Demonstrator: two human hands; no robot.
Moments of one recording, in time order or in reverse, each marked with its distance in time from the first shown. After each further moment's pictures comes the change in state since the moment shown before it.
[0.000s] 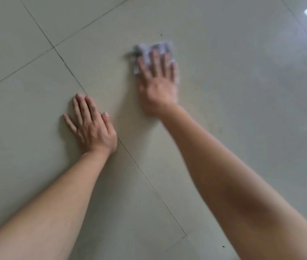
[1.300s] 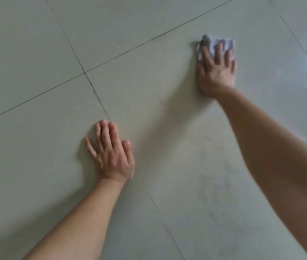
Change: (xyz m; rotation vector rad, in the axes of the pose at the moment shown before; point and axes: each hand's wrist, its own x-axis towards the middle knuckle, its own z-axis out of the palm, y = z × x) left_hand -0.002 0.002 -0.003 0.026 0.003 -0.003; right_hand 0.115 0.086 -0.053 0.008 -0.025 0.176
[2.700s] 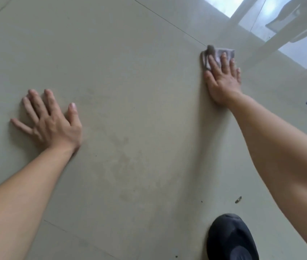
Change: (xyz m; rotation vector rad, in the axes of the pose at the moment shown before) left_hand 0.032 0.190 0.037 -0.065 -0.039 0.248; right_hand -0.186 0.363 -0.034 0.064 0.045 0.528
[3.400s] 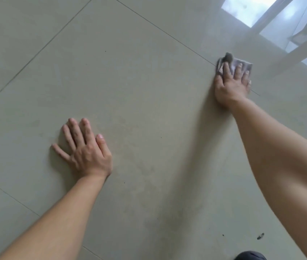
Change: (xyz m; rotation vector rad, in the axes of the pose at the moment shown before) left_hand -0.002 0.003 -0.010 -0.033 0.021 -0.039; right_hand 0.064 -0.085 -0.018 0.039 -0.023 0.189
